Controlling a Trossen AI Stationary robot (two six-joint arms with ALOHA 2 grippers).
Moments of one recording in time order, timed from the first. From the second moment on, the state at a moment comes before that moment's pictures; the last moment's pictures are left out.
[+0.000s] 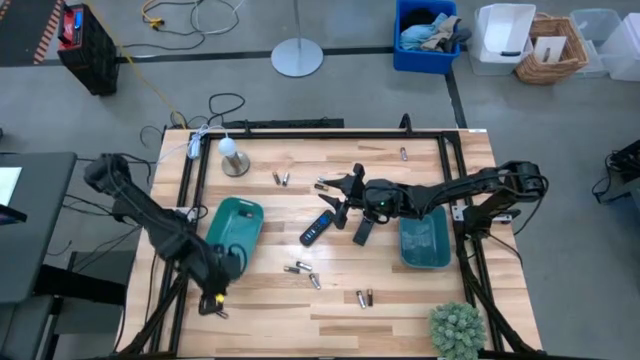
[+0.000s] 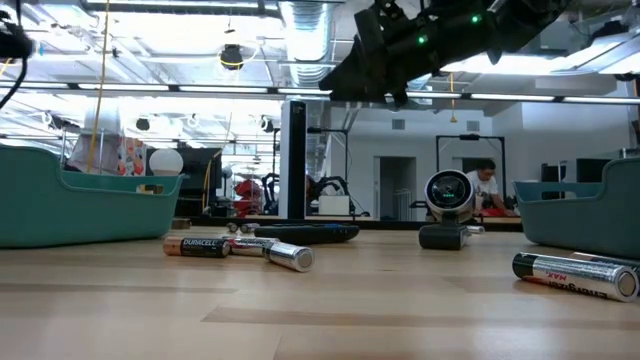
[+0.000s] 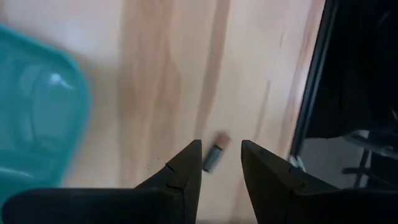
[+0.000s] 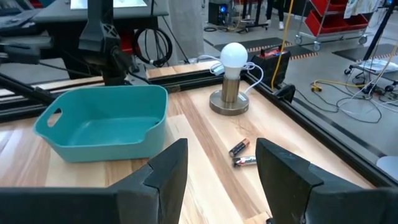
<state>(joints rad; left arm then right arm) -0.73 1.24 0.98 -0.90 0.05 -0.95 0.00 1.54 0.83 0.49 0.37 0.09</state>
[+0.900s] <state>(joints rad) -0.95 1.68 1.01 -0.83 0.04 -1.08 0.00 1.54 0.83 0.49 0.37 0.07</state>
